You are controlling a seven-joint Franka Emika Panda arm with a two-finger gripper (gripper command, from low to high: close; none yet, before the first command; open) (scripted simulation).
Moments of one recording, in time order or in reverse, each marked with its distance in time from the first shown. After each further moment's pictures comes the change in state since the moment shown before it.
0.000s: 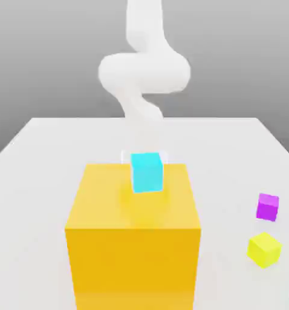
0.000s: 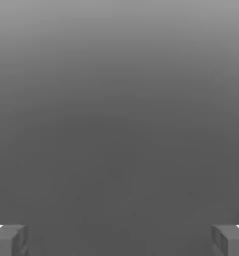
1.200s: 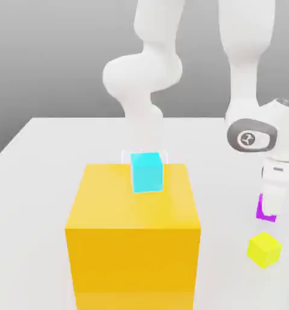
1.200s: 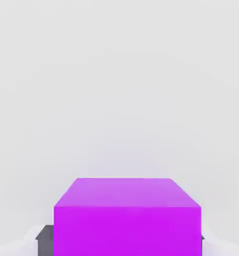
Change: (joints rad) arm 0.689 1.048 0.135 -0.345 -0.465 0.655 0.183
